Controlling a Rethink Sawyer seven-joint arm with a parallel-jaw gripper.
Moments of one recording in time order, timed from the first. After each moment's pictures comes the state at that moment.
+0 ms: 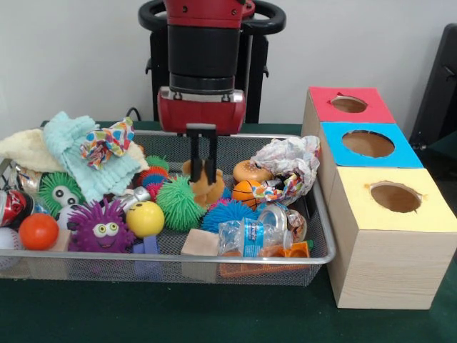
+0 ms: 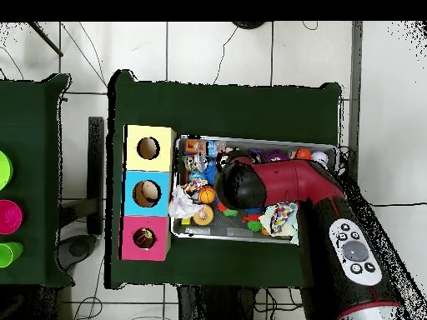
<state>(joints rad) -0.55 -0.71 0.39 1.65 -0.55 0.44 1.84</state>
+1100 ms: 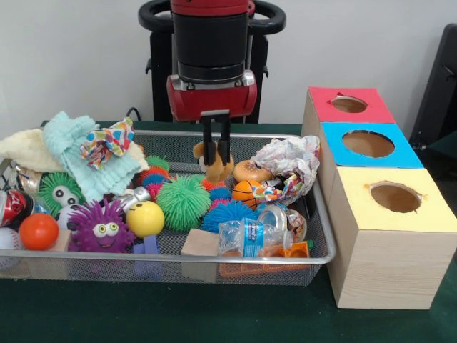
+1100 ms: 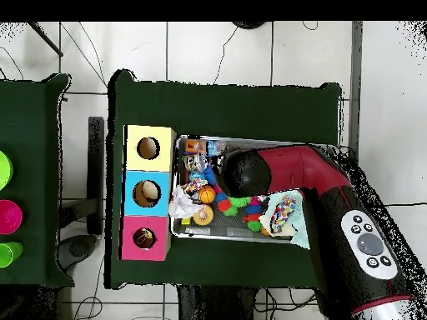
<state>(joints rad) -0.64 -0.73 0.54 1.63 -0.52 0.71 1.68</state>
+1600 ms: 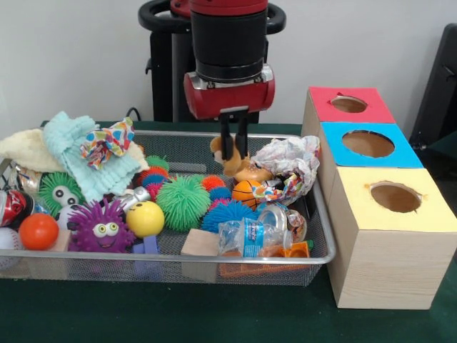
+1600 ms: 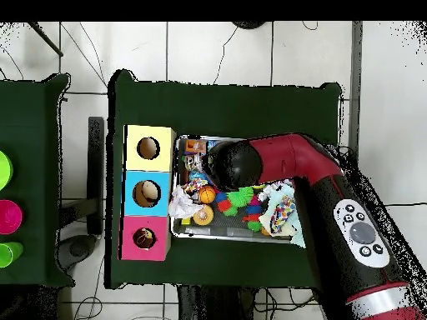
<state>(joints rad) -0.64 -0.71 0.62 1.59 -0.54 0.83 1.66</state>
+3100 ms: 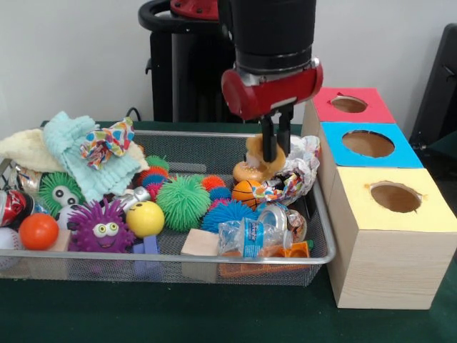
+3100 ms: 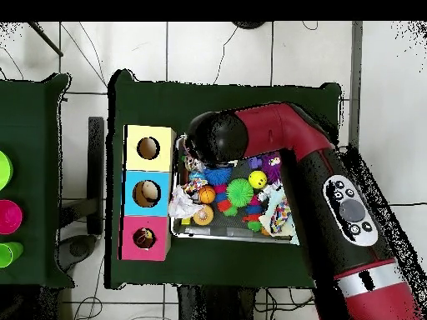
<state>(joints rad) -0.62 -0.69 0.72 1.46 -0.54 0.97 1.44</state>
